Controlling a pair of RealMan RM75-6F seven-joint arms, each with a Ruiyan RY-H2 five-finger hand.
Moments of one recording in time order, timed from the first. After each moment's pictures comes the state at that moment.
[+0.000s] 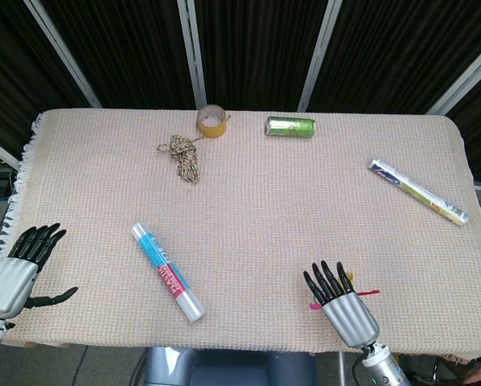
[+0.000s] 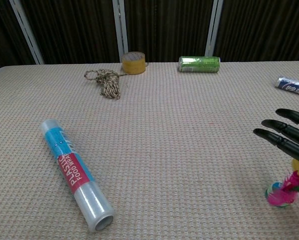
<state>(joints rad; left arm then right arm) -0.16 -1.11 0.05 -1.55 1.68 1.47 -0.10 0.19 -1.55 -0.15 -1.42 -1.84 1.54 -0.93</state>
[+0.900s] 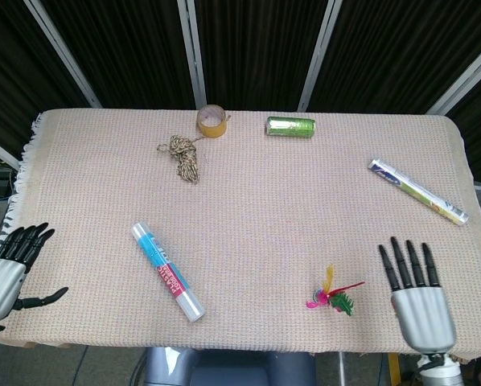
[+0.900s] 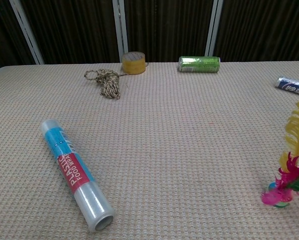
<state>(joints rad) -0.15 -1.06 0.05 -1.59 1.66 1.48 -0.11 0.05 -1.20 -0.04 -1.87 -1.73 1.72 -0.85</state>
